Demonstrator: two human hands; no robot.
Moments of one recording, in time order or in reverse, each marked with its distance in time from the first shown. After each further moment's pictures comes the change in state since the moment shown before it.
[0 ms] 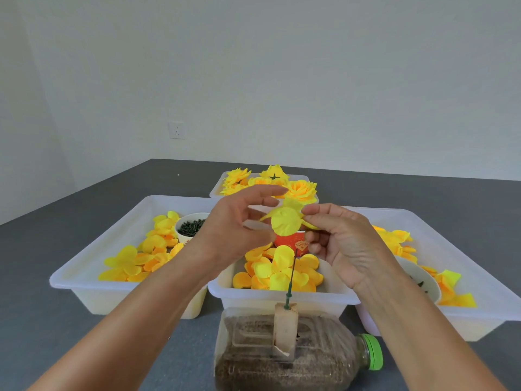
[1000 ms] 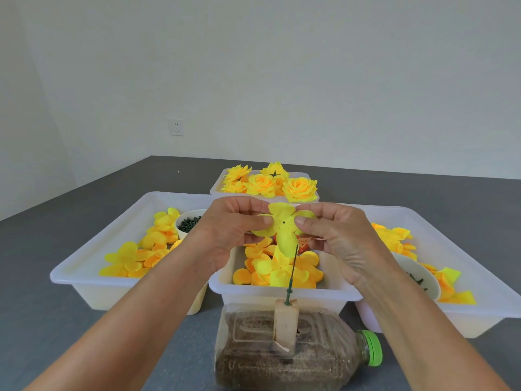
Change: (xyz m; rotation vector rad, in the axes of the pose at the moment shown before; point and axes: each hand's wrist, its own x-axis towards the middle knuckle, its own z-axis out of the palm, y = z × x) left_hand 0.010 -0.011 -0.003 -0.230 0.117 -0.326; right_hand 0.002 0.003 -0.002 -0.255 -0.032 -0.109
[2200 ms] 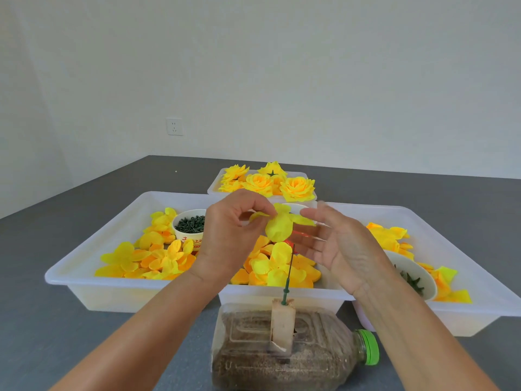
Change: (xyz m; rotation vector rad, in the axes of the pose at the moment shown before) left_hand -0.007 -0.017 0.015 0.343 0.236 0.630; right_hand 0.000 0.009 -0.003 0.351 0.000 0.185
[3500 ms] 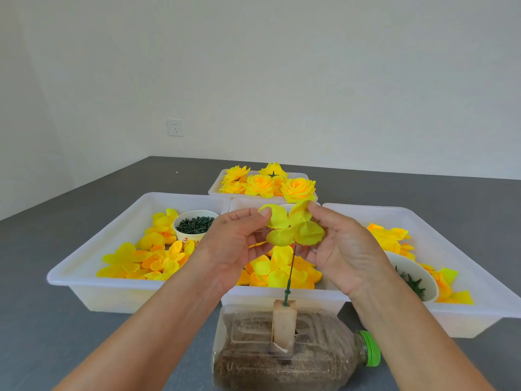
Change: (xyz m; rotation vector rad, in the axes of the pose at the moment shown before) left_hand -0.002 0.004 -0.004 -0.681 -0.168 -0.721; right_hand -0.002 0.000 0.010 0.106 -0.004 0.015
